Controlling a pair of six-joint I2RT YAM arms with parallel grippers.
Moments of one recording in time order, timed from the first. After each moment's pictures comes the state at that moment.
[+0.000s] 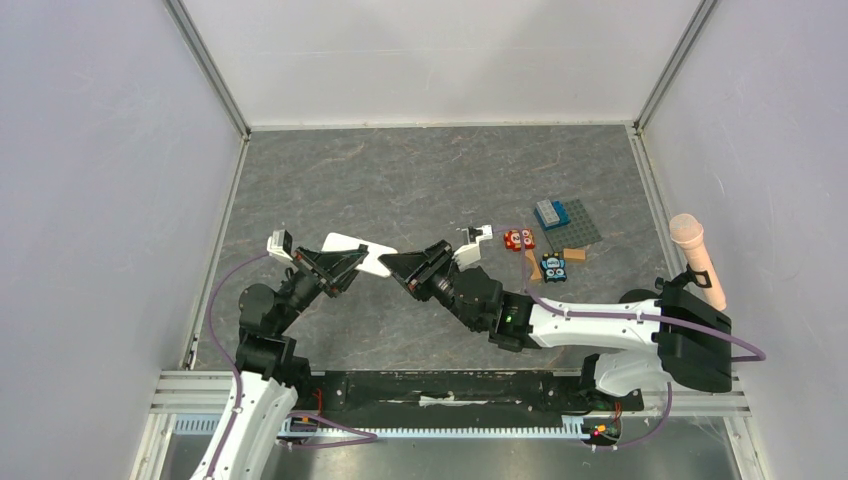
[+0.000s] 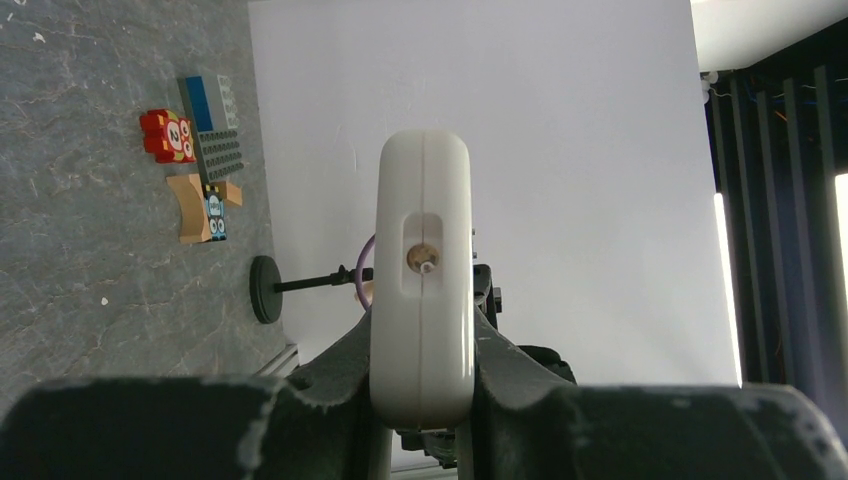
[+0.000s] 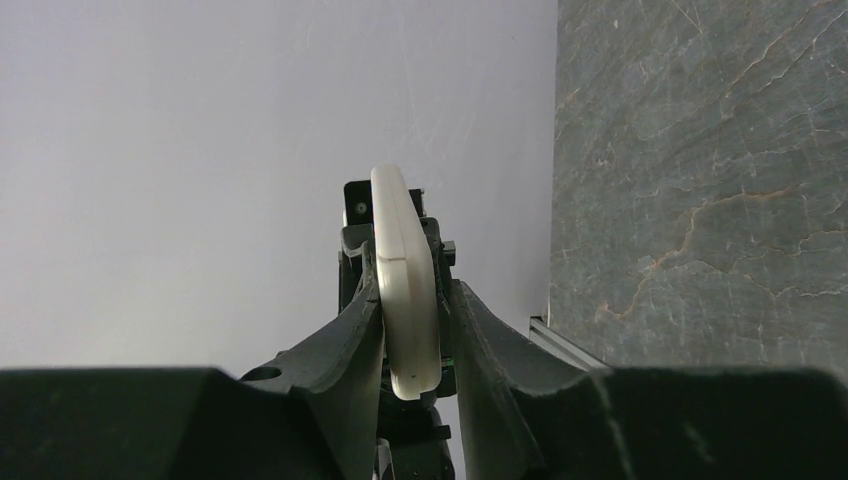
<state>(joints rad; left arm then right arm) -0.17 0.31 0.22 0.24 0.53 -1.59 1.24 1.36 0.76 0.55 0.51 1.48</state>
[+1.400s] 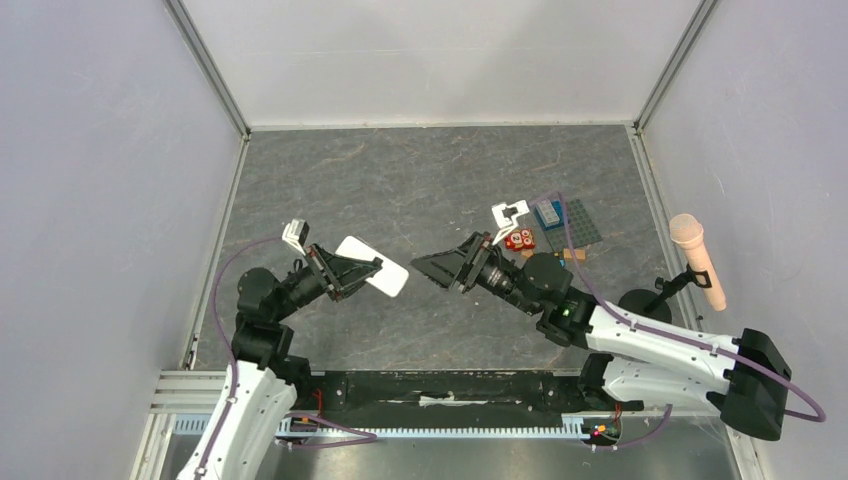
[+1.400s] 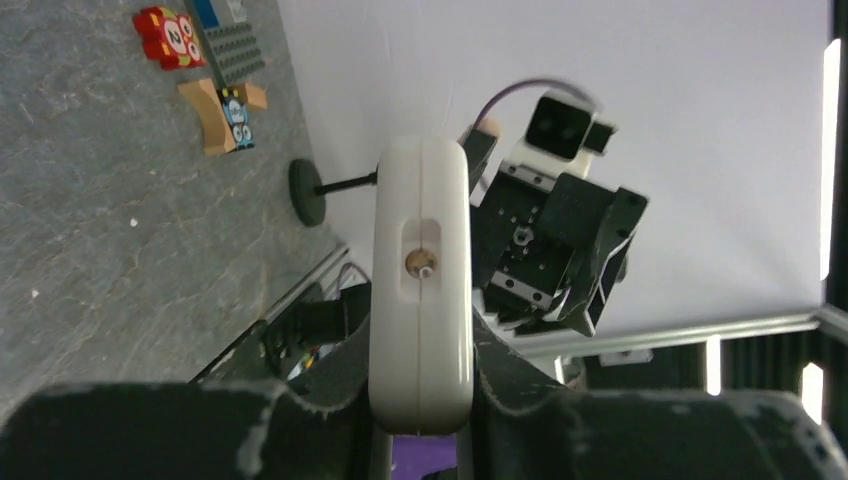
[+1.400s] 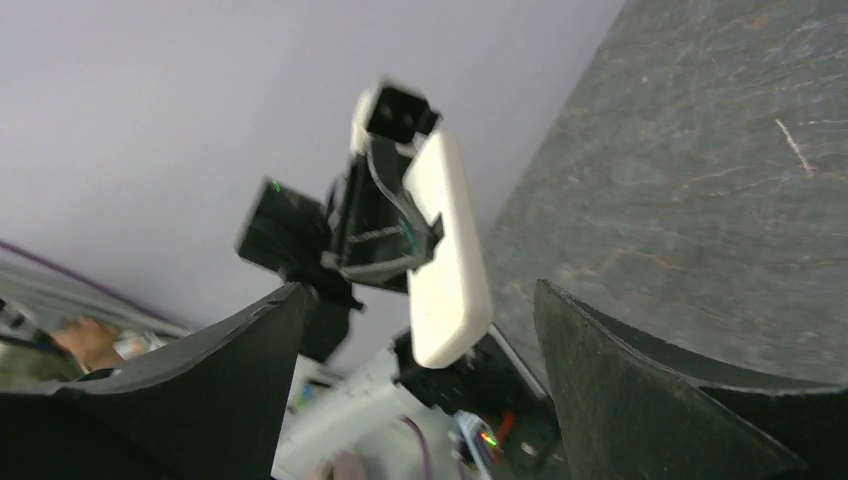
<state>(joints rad) -0.18 0.39 0.30 0.16 0.73 -1.44 1.06 1.00 0.60 0.53 0.10 1.04</state>
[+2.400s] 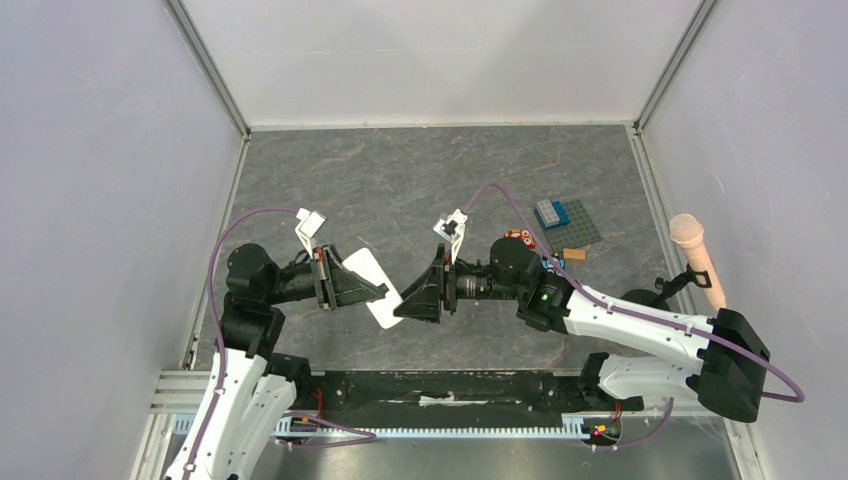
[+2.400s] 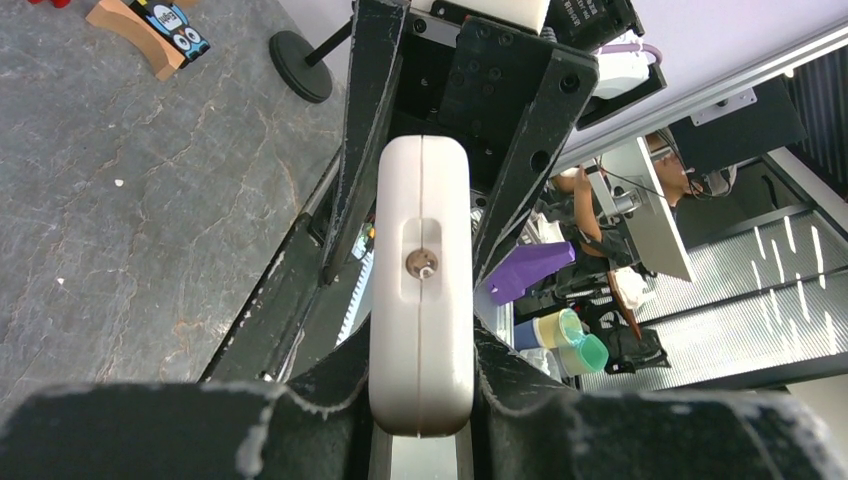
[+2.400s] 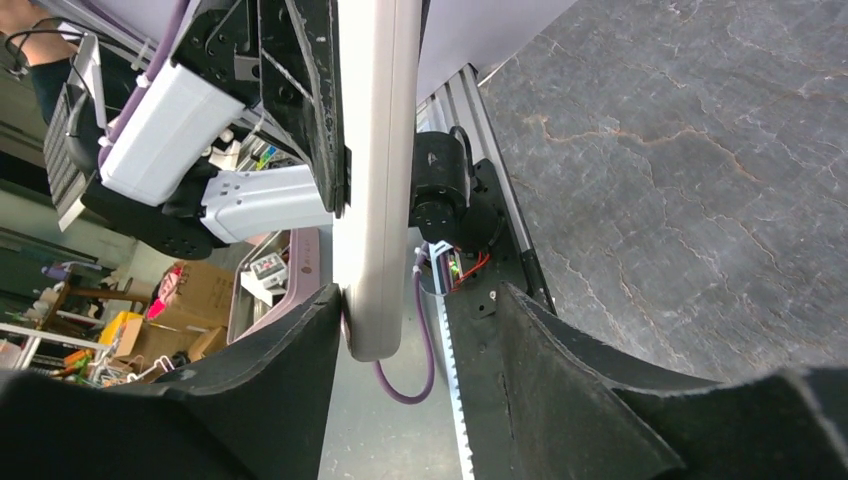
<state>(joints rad) -0.18 0.54 0.57 -0.05 1.19 -0.92 1.02 1.17 0.76 0.33 -0.46 0.69</state>
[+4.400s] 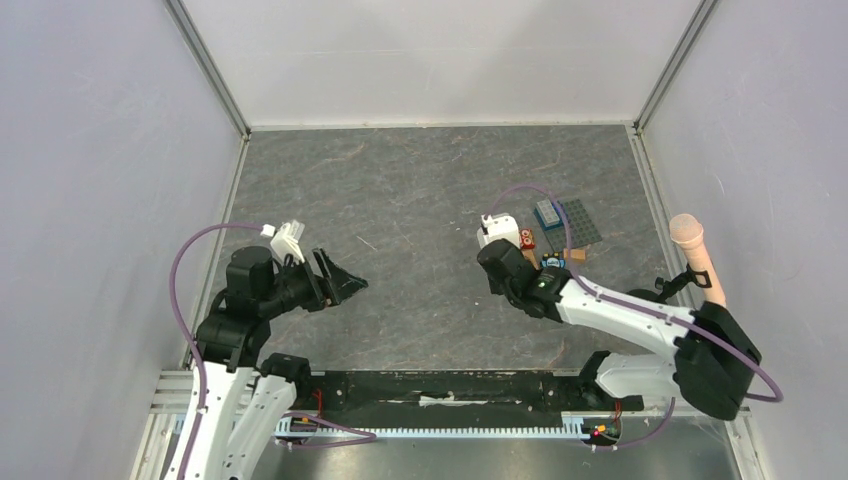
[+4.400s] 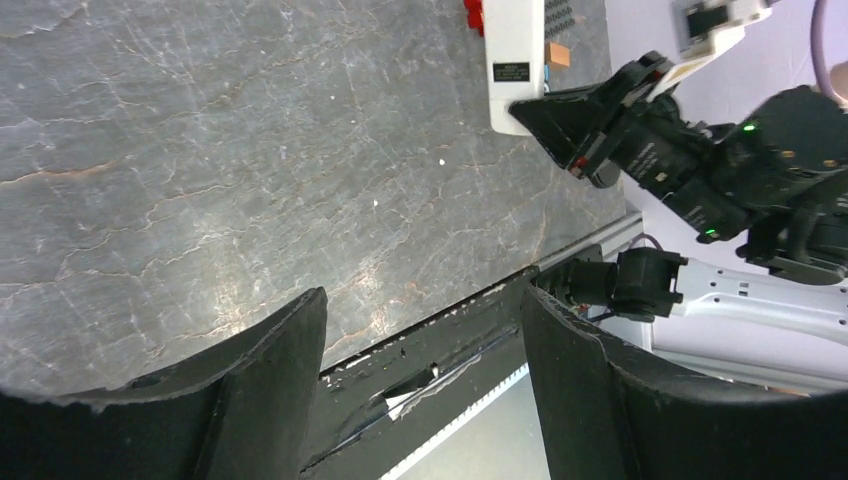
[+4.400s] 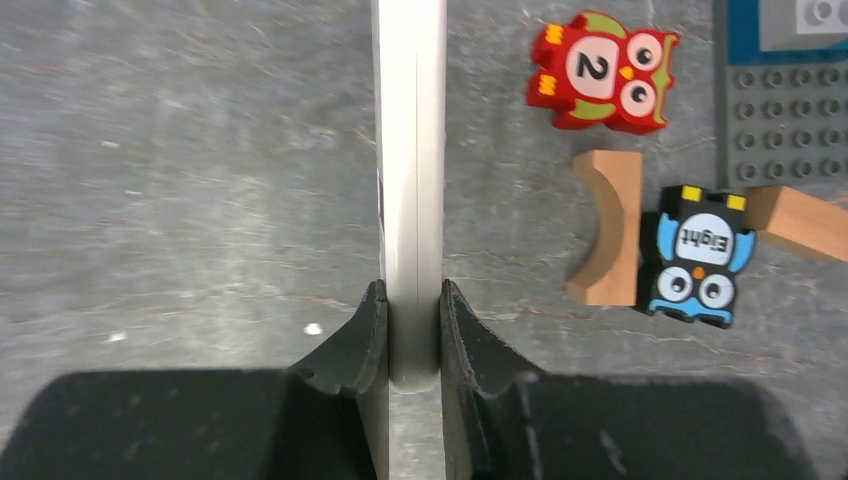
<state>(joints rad) -0.18 0.52 0.75 -0.79 0.52 -0.59 0.88 1.20 0.71 -0.31 0.49 0.43</state>
